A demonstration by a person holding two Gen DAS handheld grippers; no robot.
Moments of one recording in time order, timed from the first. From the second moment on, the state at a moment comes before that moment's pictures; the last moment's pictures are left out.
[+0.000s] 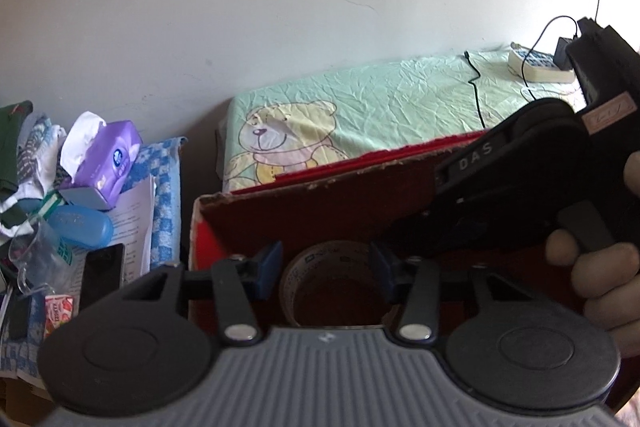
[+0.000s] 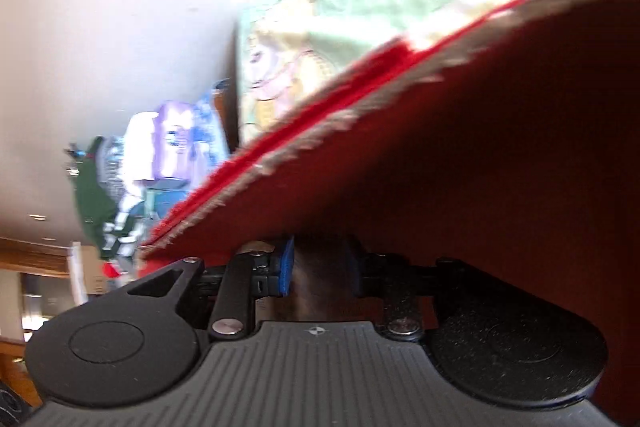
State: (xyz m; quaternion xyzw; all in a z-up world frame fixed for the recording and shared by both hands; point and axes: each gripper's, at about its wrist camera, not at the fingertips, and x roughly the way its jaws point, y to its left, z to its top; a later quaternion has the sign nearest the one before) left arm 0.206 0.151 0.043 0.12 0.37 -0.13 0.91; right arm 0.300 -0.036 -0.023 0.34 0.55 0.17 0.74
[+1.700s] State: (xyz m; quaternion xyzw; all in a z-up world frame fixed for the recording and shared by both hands) left arm 0.240 0.101 0.009 0.10 0.53 -0.11 0.84; right arm 0.278 -0.037 -0.001 0.25 0.48 0.15 0.83
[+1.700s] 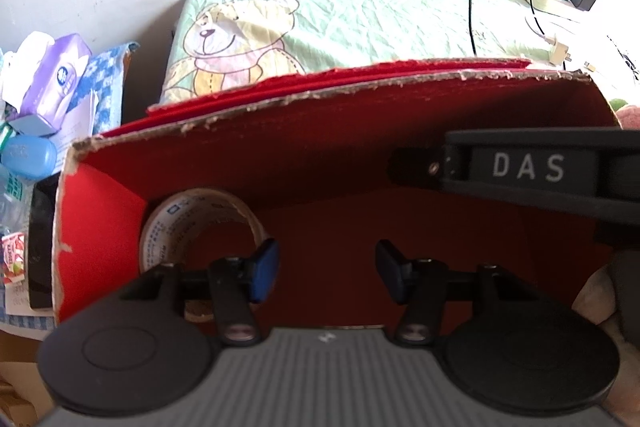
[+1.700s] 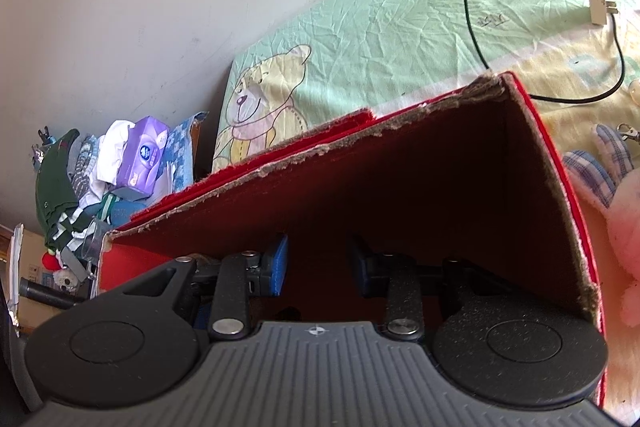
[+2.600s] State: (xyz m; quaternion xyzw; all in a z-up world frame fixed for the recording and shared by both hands) left arm 0.181 0.106 0.059 0.09 0.40 -0.14 0.90; right arm 0.210 -0.068 0.059 0.28 0.30 0.18 0.89
